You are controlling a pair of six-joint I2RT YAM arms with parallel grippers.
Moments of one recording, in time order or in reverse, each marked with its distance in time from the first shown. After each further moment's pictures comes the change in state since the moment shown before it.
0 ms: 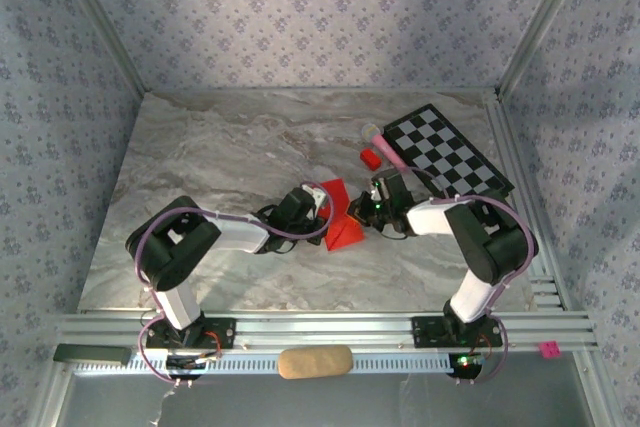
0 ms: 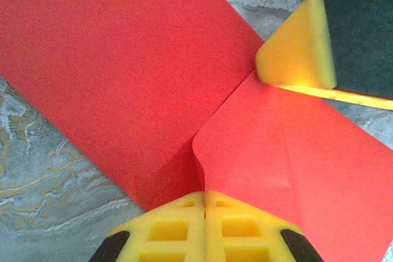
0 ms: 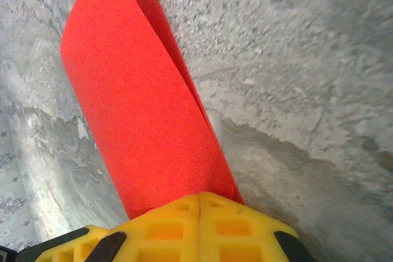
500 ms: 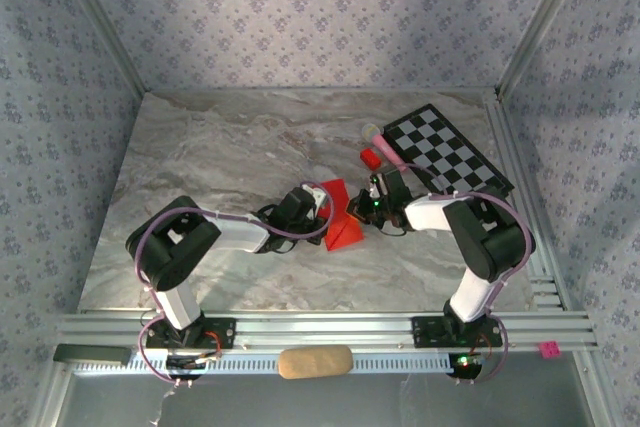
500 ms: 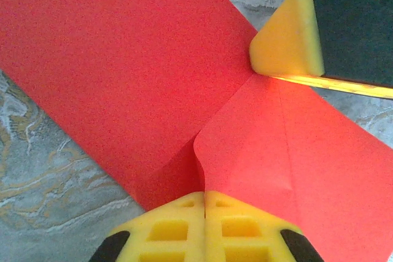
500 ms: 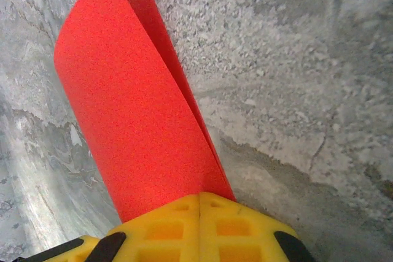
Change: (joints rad) left arm 0.000 0.000 0.004 -0.008 -0.001 0.000; right arm -0.008 0.031 0.049 -0.061 0.005 -0.027
